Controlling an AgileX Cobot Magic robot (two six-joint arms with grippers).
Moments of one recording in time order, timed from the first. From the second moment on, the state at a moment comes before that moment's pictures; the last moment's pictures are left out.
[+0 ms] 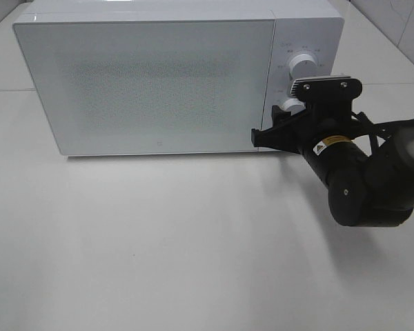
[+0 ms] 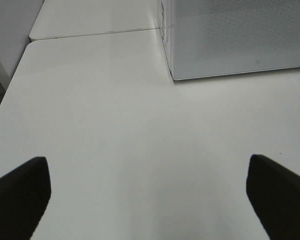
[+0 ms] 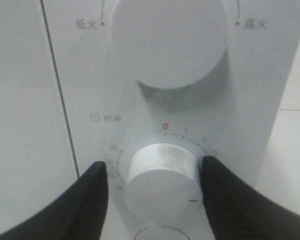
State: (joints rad) left arm 0.03 0.00 -0.50 -0.13 1.04 0.17; right arm 0.47 2.06 -0.67 0.40 -1.21 -0.10
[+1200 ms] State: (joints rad) left arm 0.03 0.00 -0.50 -0.13 1.04 0.17; right arm 0.47 2.06 -0.67 0.41 -1.21 1.43
